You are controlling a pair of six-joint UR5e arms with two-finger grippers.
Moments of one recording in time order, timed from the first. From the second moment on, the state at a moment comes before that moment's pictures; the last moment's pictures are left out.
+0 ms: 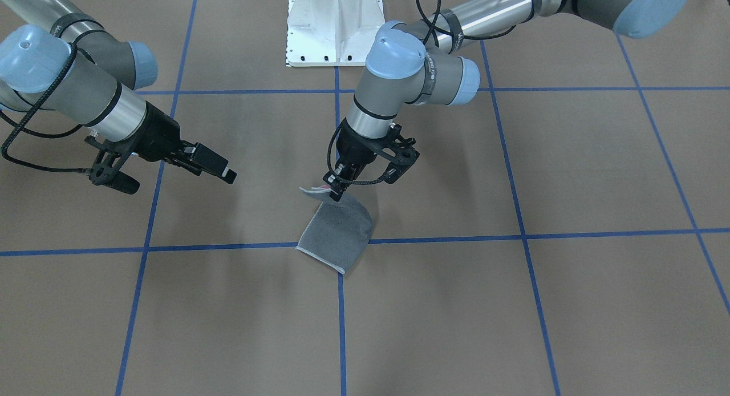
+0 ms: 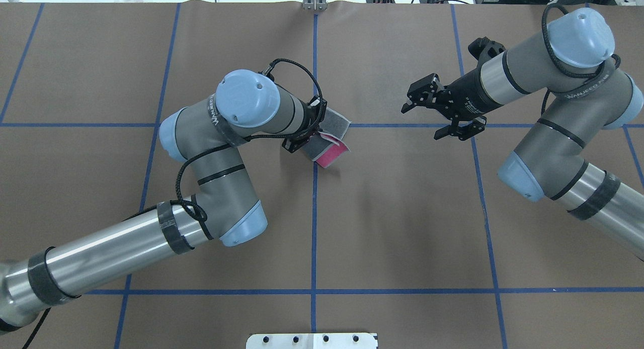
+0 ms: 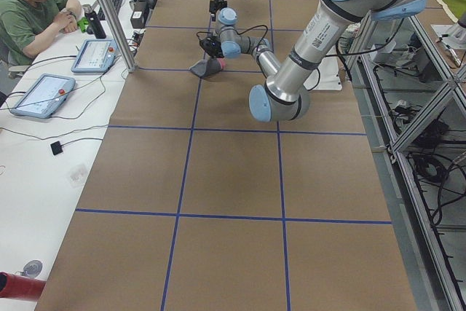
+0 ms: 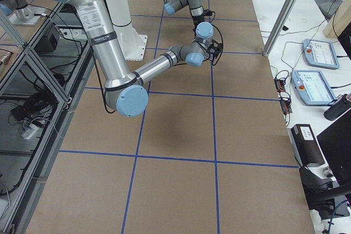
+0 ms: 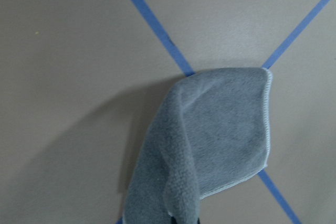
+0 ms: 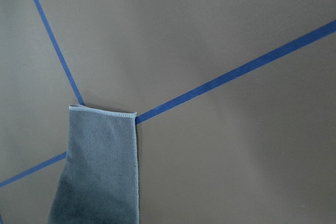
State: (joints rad) left arm -0.58 -2.42 -1.37 -2.06 -1.76 -2.15; right arm 0.87 -1.19 1.67 -0.92 2.30 1.68
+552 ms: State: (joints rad) left arm -0.61 -2.51 -1.18 -2.16 -1.76 -2.14; right arm 0.87 -1.19 1.66 -0.92 2.30 1.68
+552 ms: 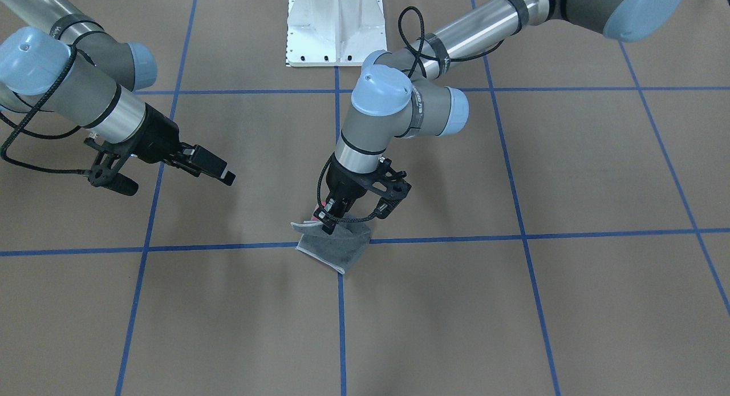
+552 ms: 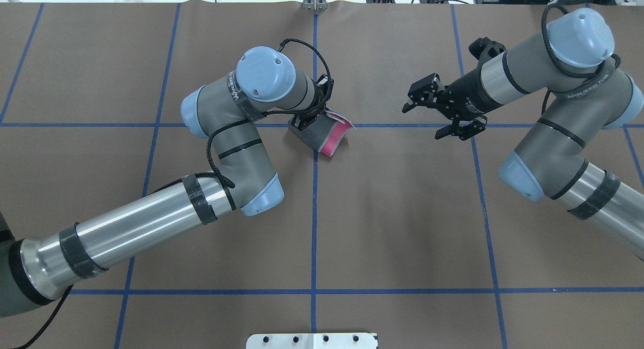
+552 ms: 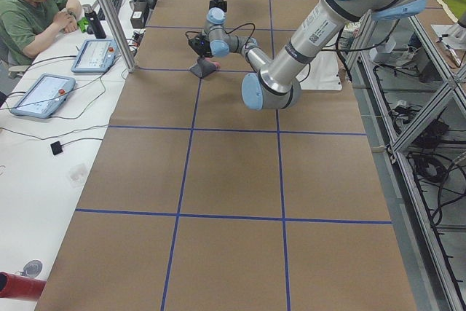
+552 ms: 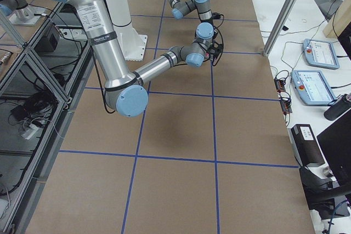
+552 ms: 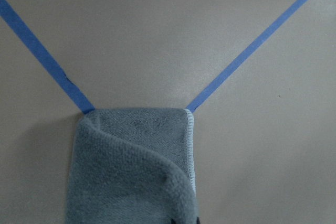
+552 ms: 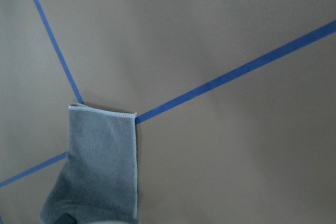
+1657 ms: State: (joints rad) left arm -0.62 -2.53 -1.09 -2.22 -1.76 -2.14; right arm 0.87 -1.19 1.66 -0.92 2.30 1.68
